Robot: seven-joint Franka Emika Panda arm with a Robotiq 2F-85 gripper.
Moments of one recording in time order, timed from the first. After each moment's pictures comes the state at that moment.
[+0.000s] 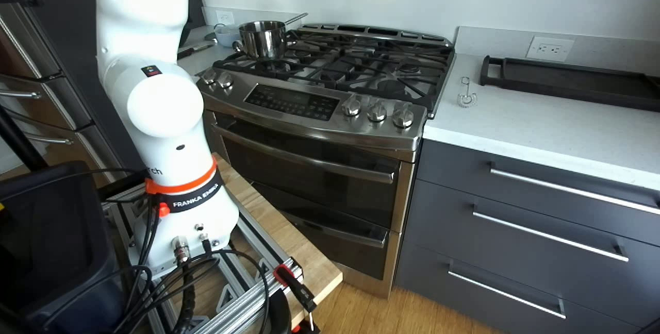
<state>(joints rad) -0.01 0.31 0.21 -1.09 1.12 1.34 0.25</state>
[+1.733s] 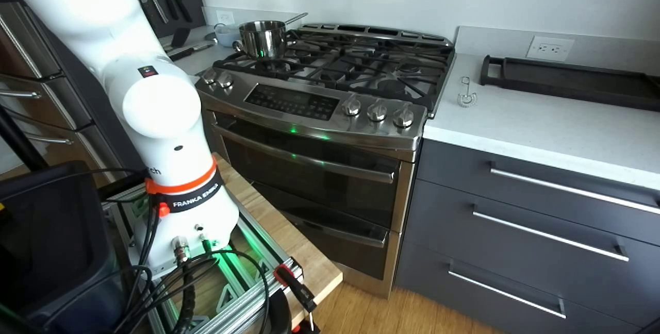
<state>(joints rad) -0.05 -0.21 0.00 -1.66 1.21 1.51 0.09</state>
